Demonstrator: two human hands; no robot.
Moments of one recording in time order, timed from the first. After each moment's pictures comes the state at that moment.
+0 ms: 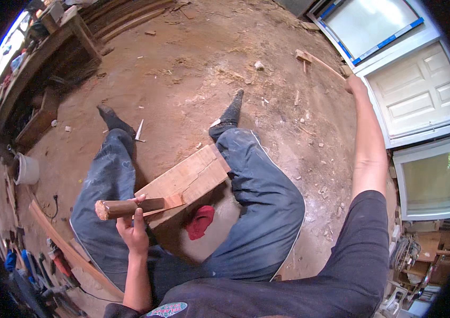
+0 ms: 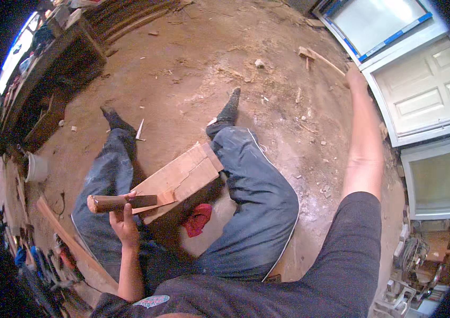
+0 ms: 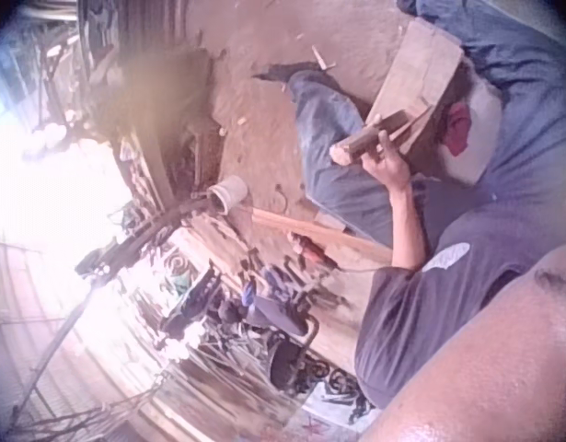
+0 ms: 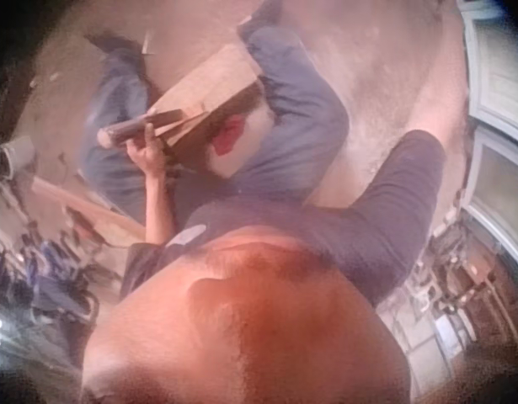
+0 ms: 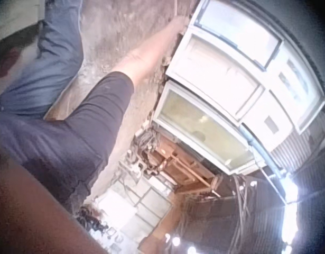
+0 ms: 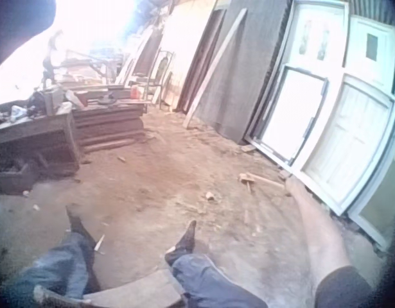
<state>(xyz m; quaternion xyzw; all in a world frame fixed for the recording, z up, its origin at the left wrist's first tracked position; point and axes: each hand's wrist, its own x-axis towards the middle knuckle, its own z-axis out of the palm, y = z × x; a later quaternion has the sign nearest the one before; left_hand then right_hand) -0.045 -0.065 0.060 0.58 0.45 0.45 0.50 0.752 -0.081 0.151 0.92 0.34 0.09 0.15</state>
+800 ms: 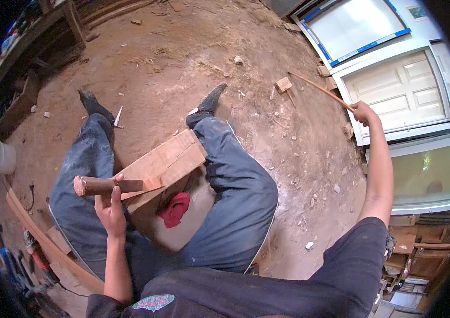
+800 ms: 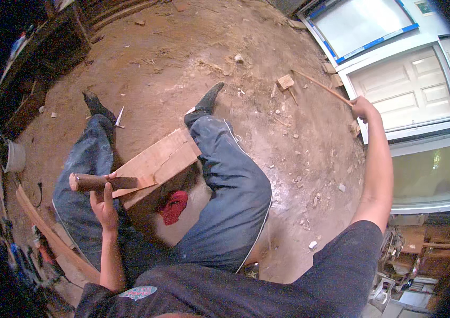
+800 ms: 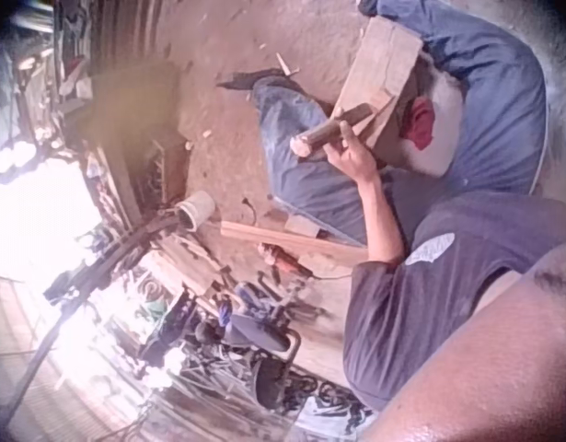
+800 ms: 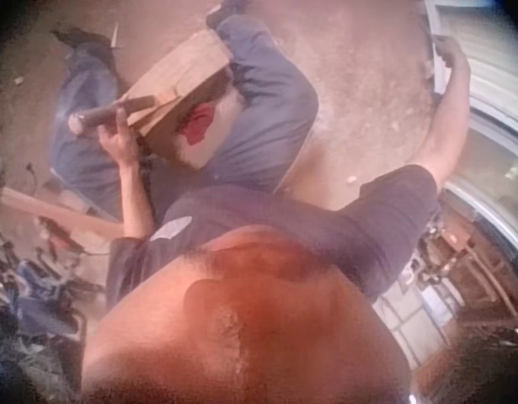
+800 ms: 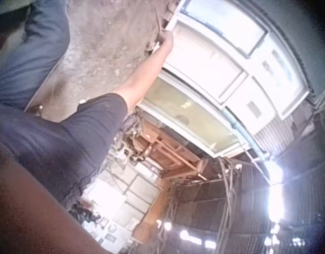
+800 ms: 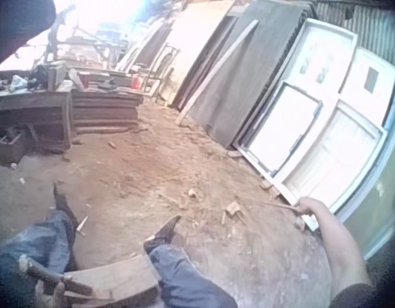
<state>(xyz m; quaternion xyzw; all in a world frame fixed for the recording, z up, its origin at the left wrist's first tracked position) -0.050 -0.064 0.055 0.54 0.44 0.47 0.55 0.662 -0.201 0.288 0.95 0.22 -0.17 0.16</state>
